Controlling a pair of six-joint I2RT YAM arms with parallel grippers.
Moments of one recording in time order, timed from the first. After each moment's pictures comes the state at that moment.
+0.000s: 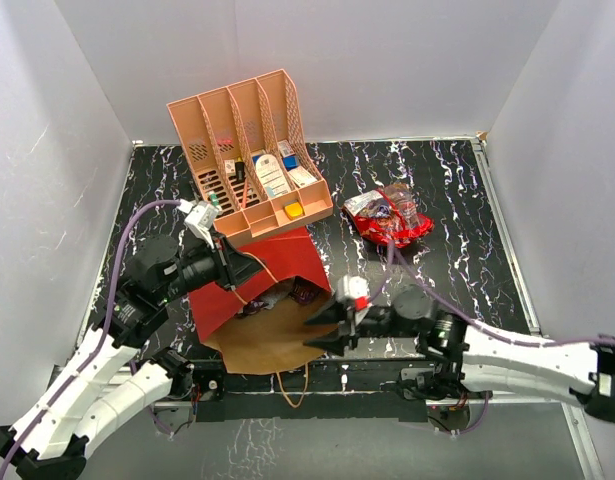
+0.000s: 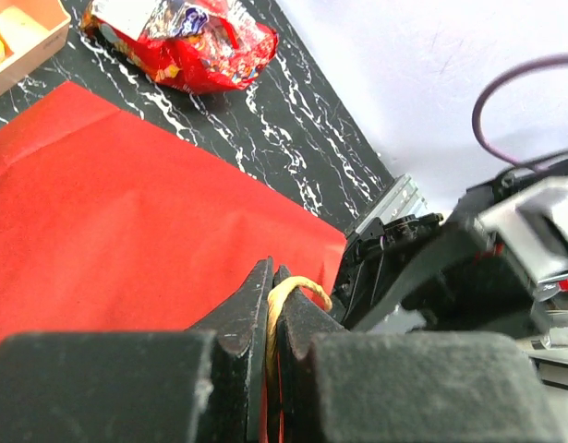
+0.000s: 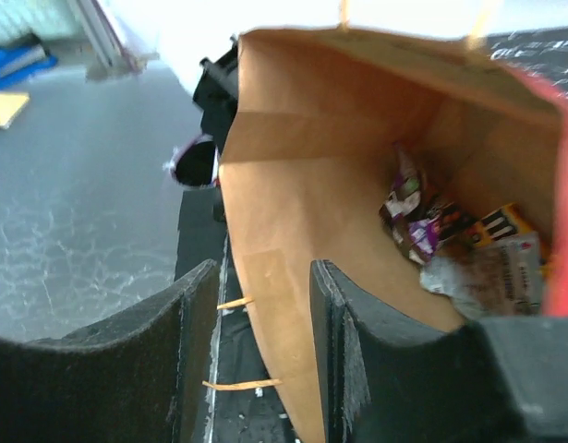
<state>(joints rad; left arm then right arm) -0.59 0.65 0.83 -0.41 0.35 -0.57 1.10 0.70 0.43 0.29 -0.42 0.10</state>
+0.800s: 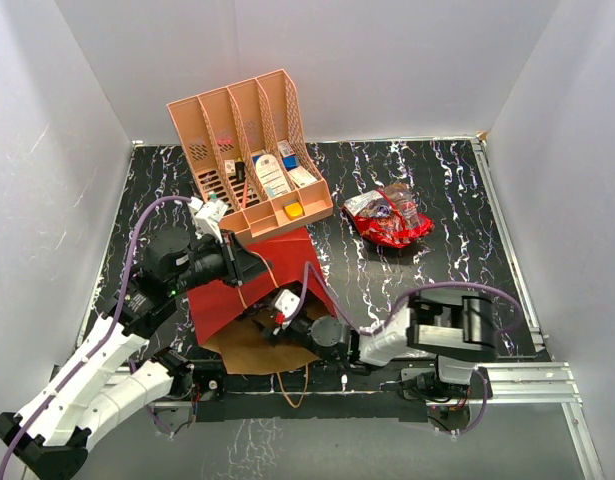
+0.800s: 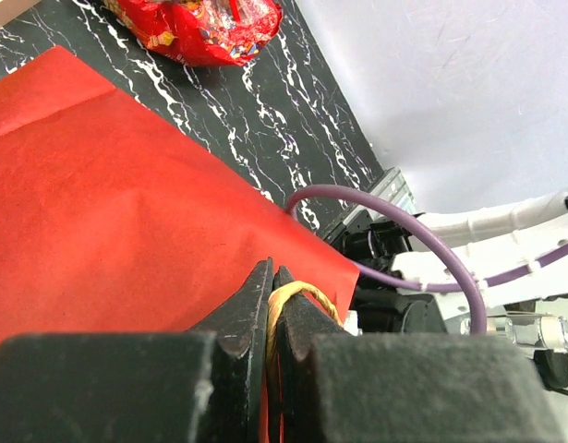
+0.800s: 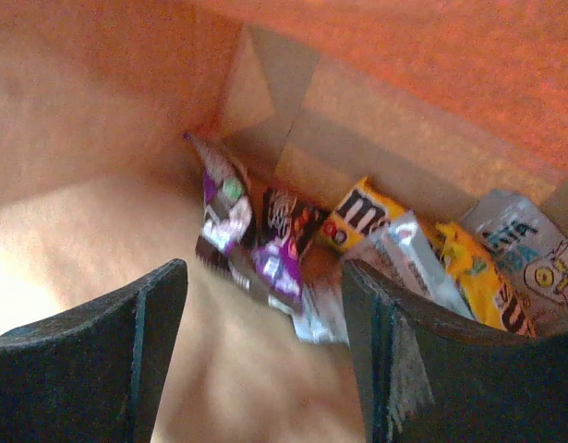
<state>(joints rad) -0.59 0.73 0.84 -0.42 0.37 -0.64 1.38 1.69 0.50 1.14 0.40 -0.14</state>
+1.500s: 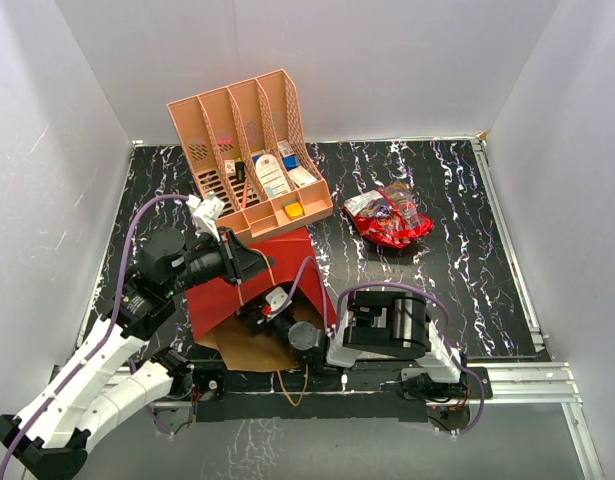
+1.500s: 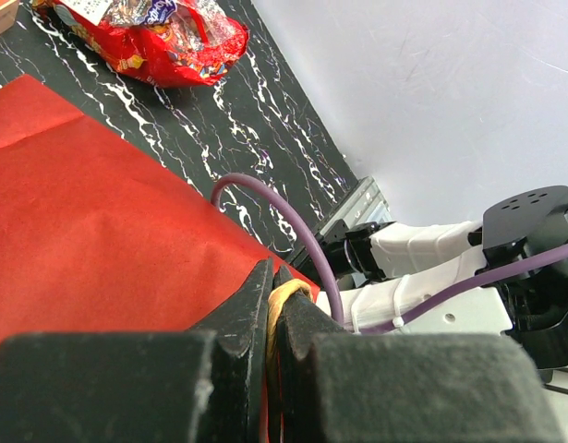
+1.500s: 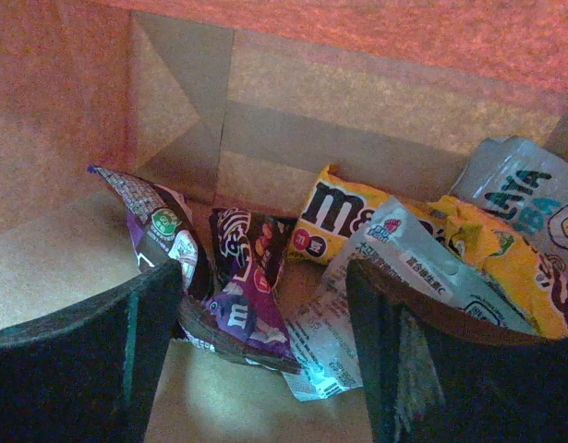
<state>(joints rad) -0.59 0.72 0.83 -0.35 0.41 -0.68 1.39 2.10 0.71 1.46 0.69 -0.08</state>
